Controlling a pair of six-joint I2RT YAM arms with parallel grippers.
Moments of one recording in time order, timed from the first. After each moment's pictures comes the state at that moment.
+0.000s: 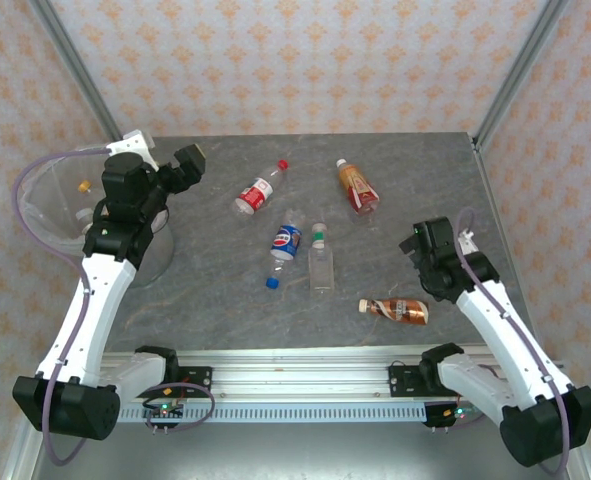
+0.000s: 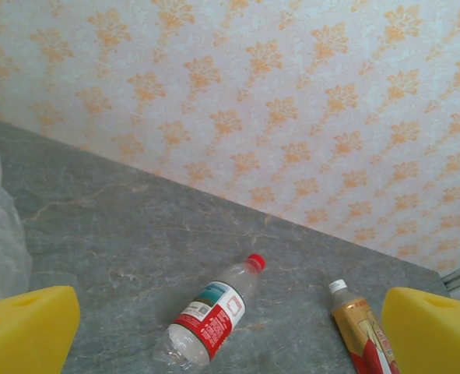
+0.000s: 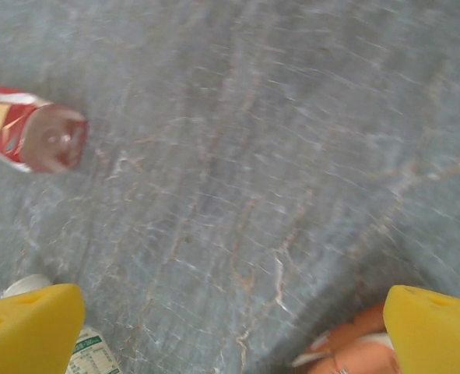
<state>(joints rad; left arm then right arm) -0.06 1.07 1.14 -0.33 0.00 -0.49 0.28 0.92 0.86 -1.03 0.28 1.25</state>
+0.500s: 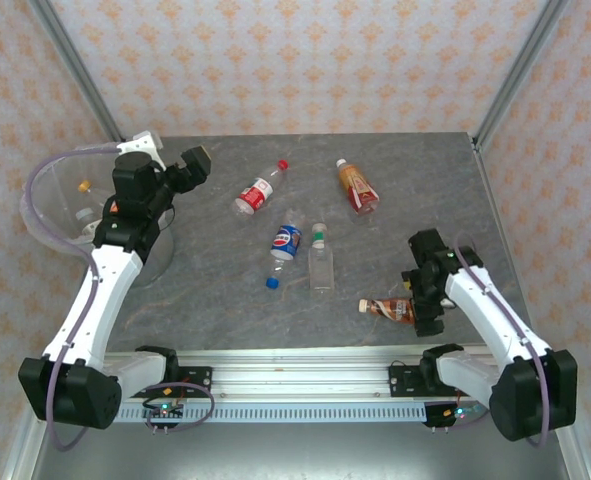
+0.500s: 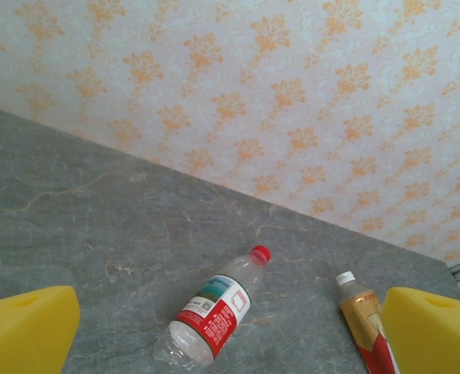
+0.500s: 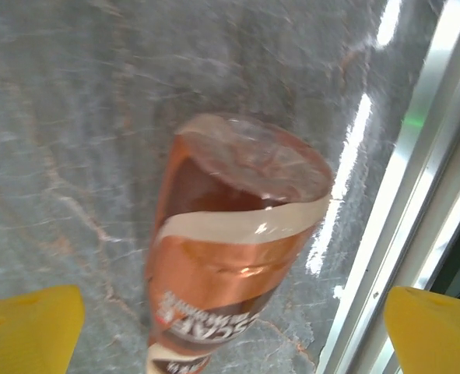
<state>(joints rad) -0.06 1.14 1.10 -0.28 0.01 -0.49 0.21 1.06 0.72 -1.17 -0.04 1.69</state>
